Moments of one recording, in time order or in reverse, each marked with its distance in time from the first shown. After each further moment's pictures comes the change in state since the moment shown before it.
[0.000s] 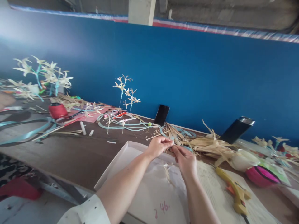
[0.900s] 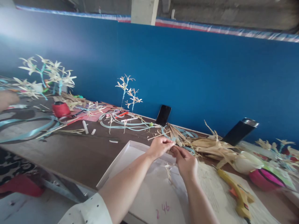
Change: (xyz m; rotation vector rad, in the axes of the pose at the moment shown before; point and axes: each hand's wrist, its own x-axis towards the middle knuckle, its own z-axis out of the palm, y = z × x) left_hand -0.004 0.008 0.000 0.142 0.070 0.007; right_hand -0.008 -0.004 0.005 -0.114 0.031 -0.075
